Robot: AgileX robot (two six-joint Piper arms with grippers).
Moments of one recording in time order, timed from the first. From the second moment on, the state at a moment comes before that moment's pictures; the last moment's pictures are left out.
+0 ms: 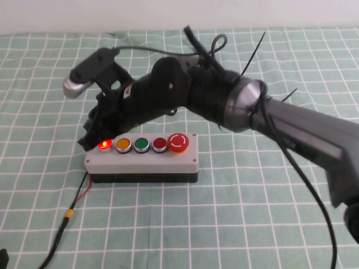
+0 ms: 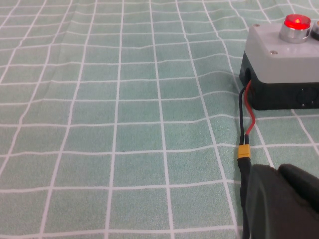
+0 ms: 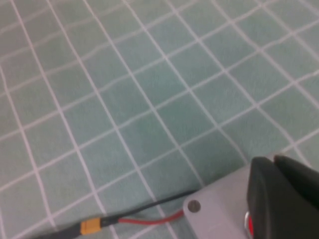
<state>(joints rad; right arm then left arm) 0.82 2.21 -2.02 0.47 0.63 -0.47 -0.12 -0.01 0.03 0.03 0.39 0.03</state>
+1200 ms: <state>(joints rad) 0.70 1.69 -2.07 0.03 1.00 -0.13 -0.12 -0.01 0.03 0.03 0.39 0.03</state>
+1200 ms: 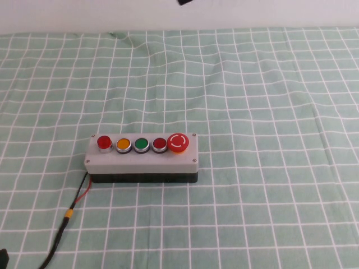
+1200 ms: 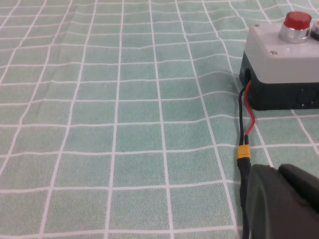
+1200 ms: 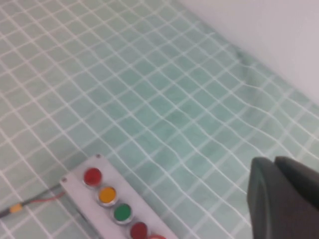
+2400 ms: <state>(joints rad) 0.68 0.61 -0.61 -0.06 0.58 0.11 -0.12 -0.01 0.03 0.03 0.39 0.03</state>
